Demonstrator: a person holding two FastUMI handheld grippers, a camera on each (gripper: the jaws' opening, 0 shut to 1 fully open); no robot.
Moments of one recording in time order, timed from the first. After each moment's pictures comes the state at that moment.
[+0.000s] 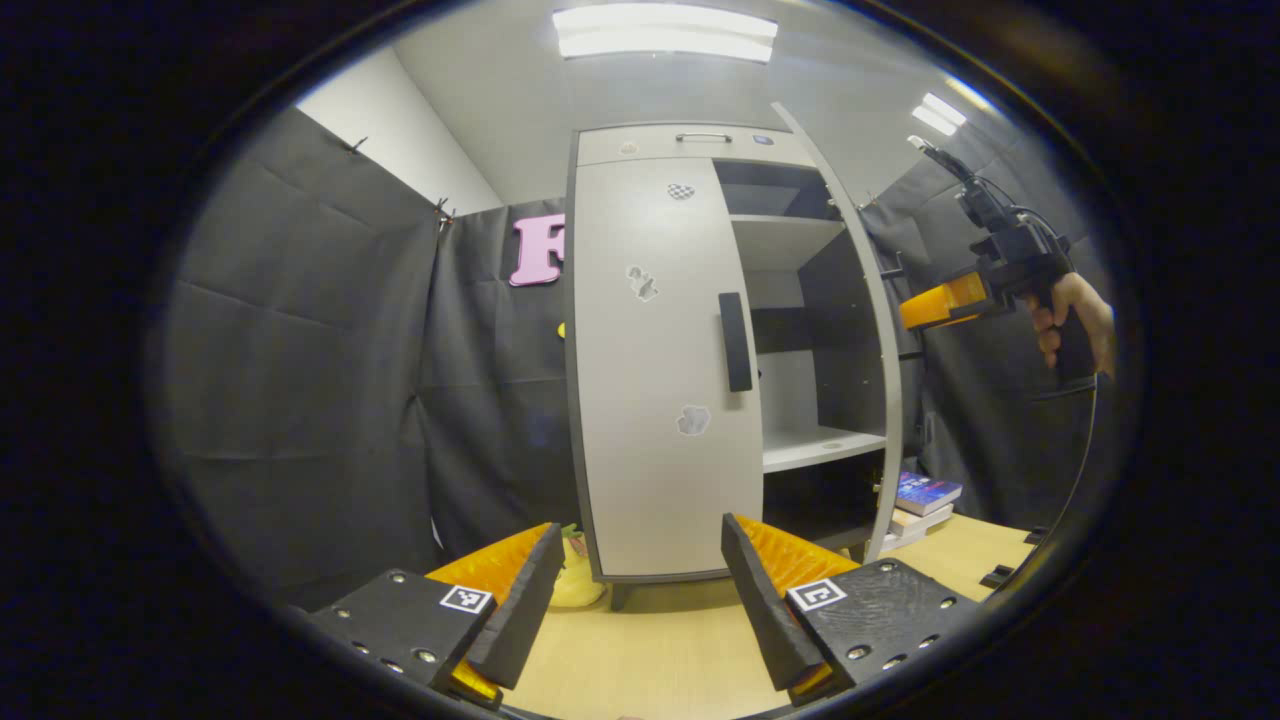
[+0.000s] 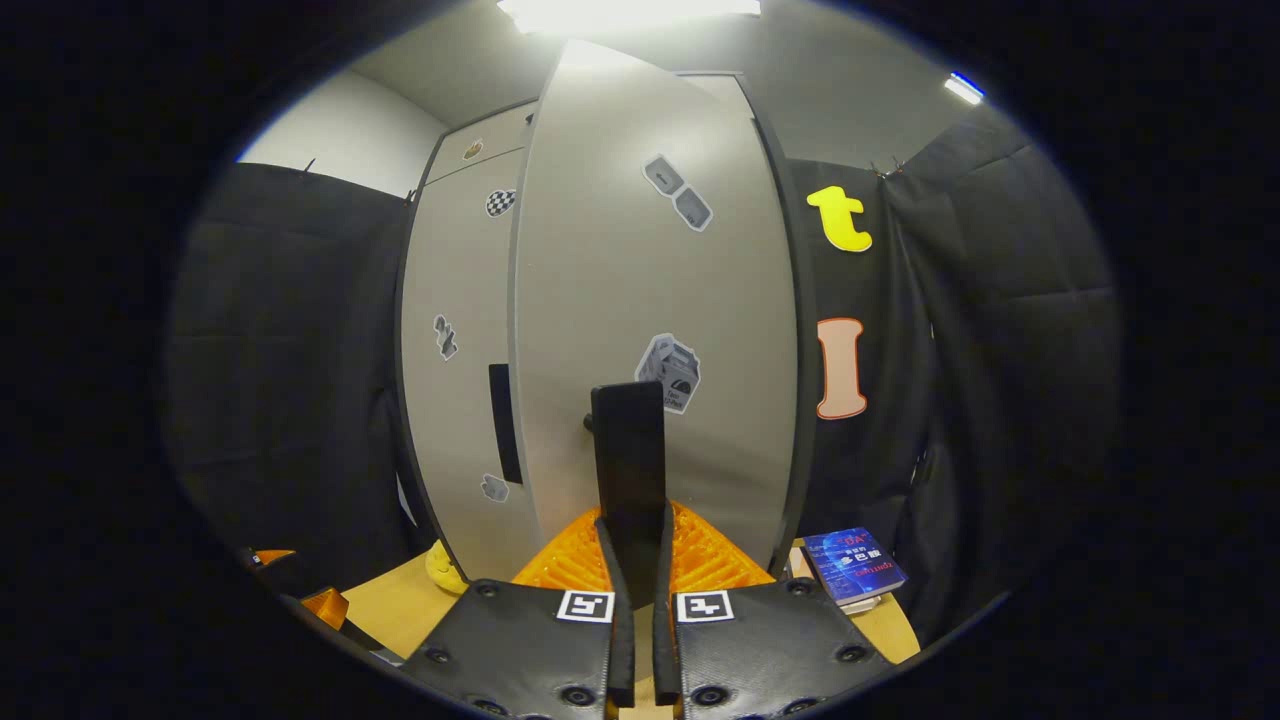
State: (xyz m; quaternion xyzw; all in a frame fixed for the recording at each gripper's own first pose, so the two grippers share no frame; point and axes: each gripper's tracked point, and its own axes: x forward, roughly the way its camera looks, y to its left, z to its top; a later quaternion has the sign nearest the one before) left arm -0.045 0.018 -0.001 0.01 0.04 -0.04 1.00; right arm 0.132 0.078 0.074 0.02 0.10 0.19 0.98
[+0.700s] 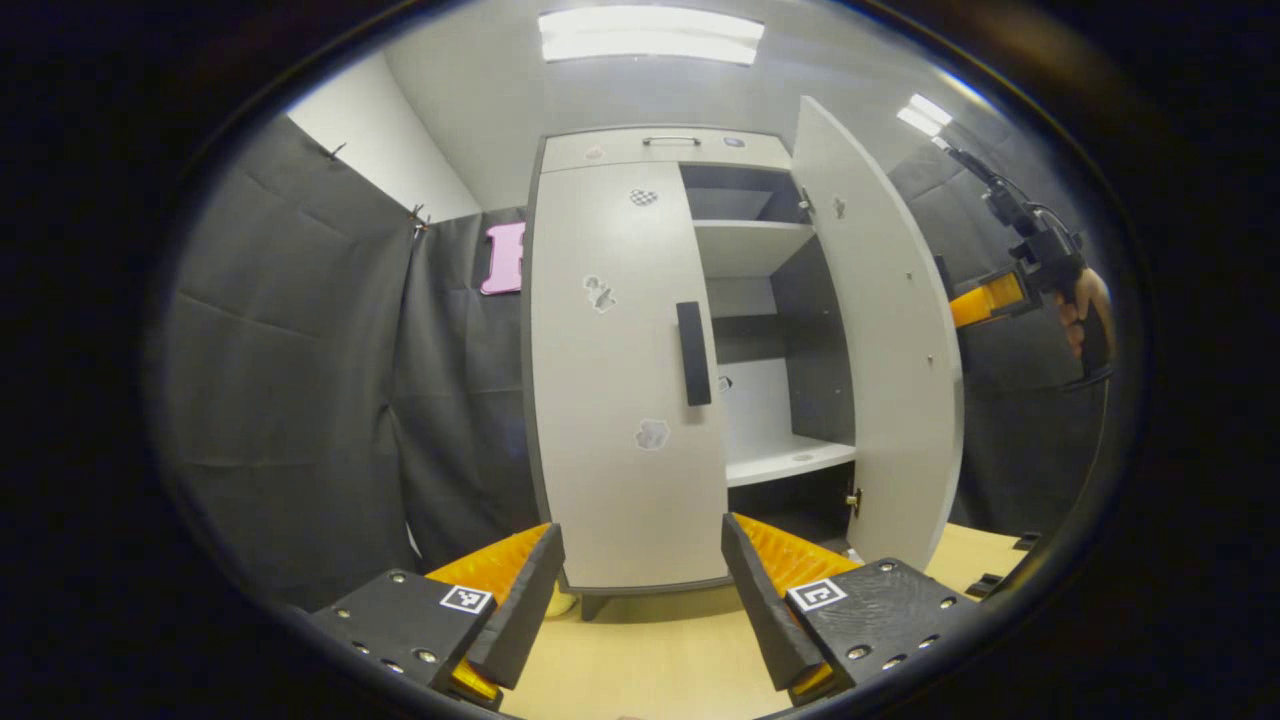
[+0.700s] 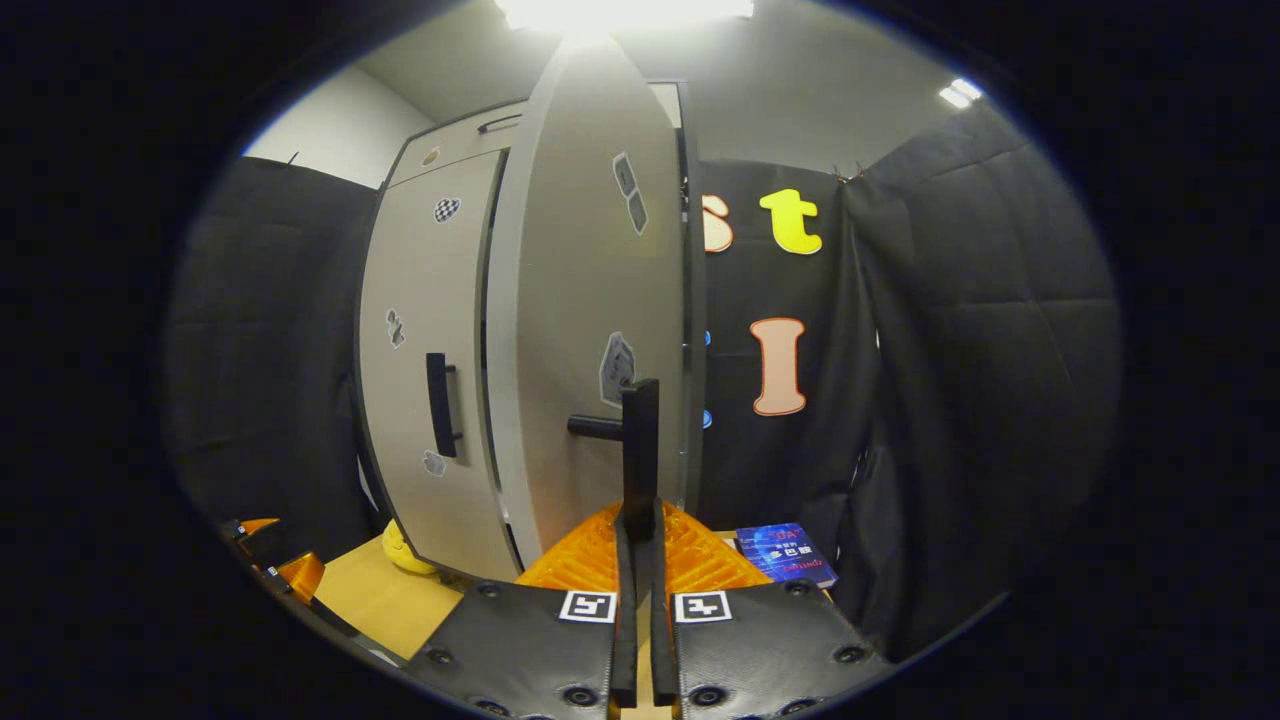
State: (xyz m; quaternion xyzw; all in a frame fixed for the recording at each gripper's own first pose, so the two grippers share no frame) left arm -0.025 -0.031 0.017 0.01 0.03 -0.07 1.00; right arm 0.122 -0.020 0.075 0.00 0.10 0.13 0.99
